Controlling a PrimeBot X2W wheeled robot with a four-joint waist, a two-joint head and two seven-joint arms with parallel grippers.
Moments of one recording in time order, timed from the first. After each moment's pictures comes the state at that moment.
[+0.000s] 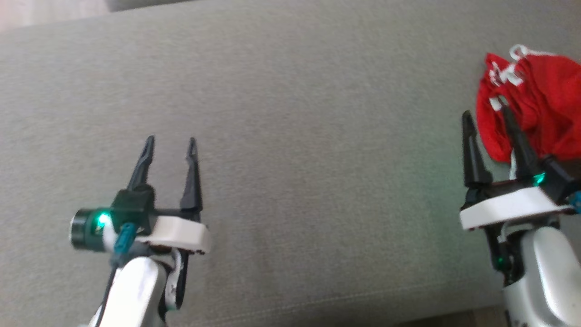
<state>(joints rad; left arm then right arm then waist) -0.20 0.18 -0.39 0.12 -0.18 0.28 -0.25 -0.22 -0.16 0.04 0.17 0.20 0.13 -0.13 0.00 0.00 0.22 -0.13</state>
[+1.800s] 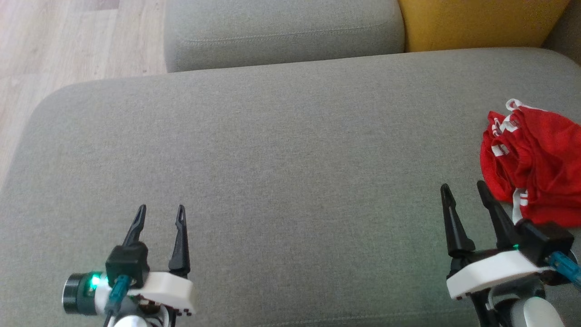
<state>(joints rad) 0.02 0.25 -0.38 0.10 -0.23 0.32 -0.22 0.08 -0.05 0.03 -0.03 0.18 0.13 0.02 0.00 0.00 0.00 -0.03</state>
